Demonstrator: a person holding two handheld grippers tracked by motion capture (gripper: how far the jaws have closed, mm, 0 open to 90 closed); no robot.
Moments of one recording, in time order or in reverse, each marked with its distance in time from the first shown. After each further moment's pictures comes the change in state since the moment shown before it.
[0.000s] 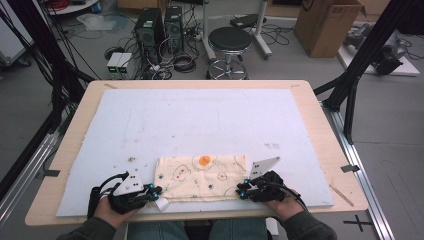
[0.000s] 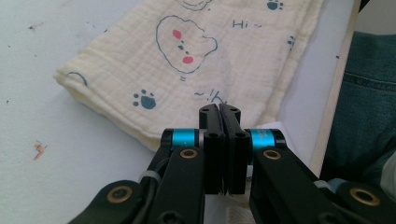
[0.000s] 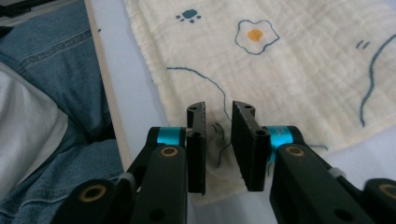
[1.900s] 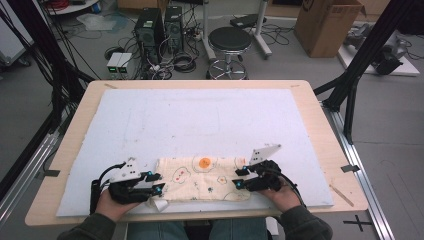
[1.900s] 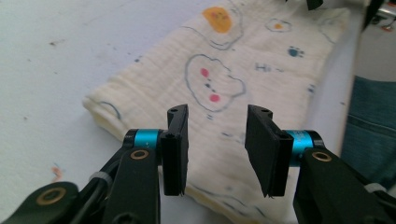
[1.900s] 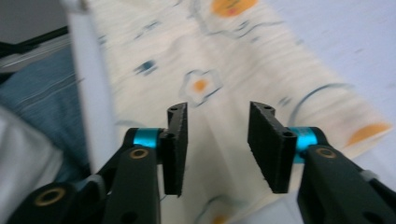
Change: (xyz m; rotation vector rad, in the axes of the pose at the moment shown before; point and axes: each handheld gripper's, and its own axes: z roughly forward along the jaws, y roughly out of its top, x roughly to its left) left arm 0.023 0.015 0.008 -0.079 0.001 -0.108; right arm -0.028 0.017 0.002 -0.093 -0.012 0.067
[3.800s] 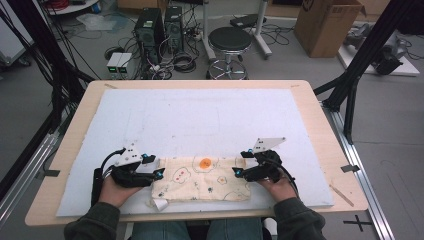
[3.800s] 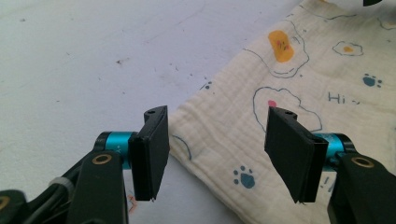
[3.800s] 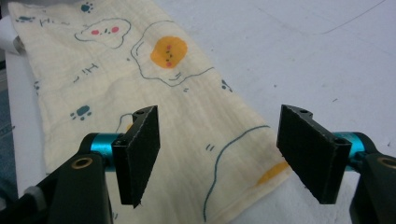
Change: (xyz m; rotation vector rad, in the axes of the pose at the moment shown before) left arm 0.025 0.012 0.005 -0.018 0.107 -0.025; right arm -0.016 0.008 -0.005 -0.095 -0.131 0.031
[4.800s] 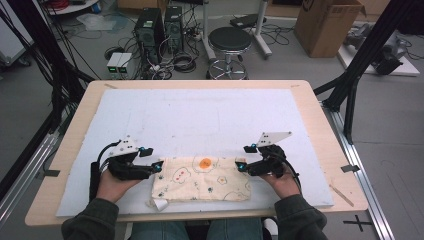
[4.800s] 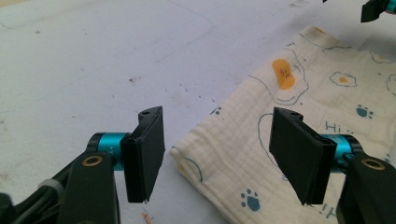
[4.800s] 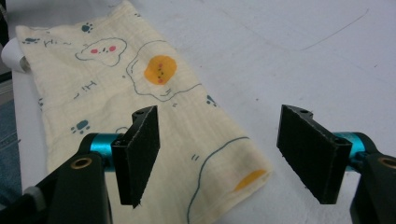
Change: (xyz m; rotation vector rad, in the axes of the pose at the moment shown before) left arm 0.013 0.016 -0.004 -0.031 -0.011 -0.054; right arm -0.011 0.009 -0.011 -0.030 -0.002 0.015
